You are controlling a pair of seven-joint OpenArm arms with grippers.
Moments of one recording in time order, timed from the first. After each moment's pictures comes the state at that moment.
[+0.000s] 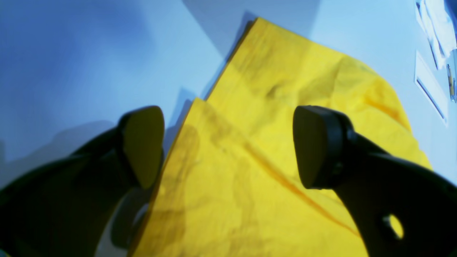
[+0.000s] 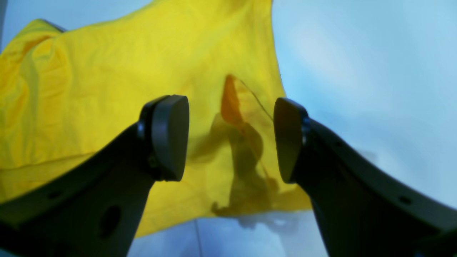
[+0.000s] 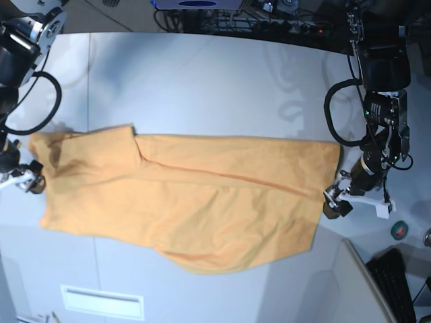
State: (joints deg) left arm -10.0 -19.8 -11.6 61.3 -44.4 -8.5 27.8; right arm 8.8 12.0 36.7 66.9 22.6 23.9 -45.6
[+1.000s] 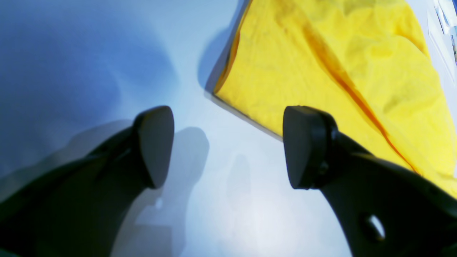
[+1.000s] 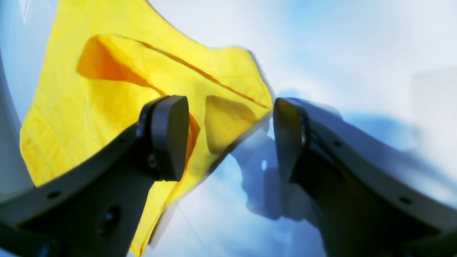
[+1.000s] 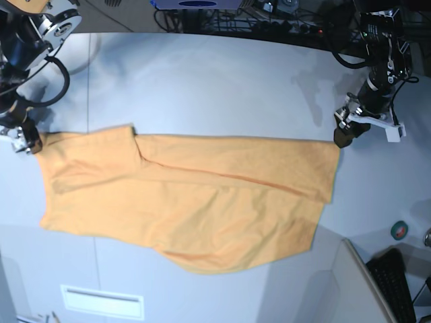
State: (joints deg) left arm 13.7 -14.3 -27.7 74.1 -43.9 -21.4 27.5; right arm 8.3 7.5 57.1 51.9 25.1 17.8 -43.5
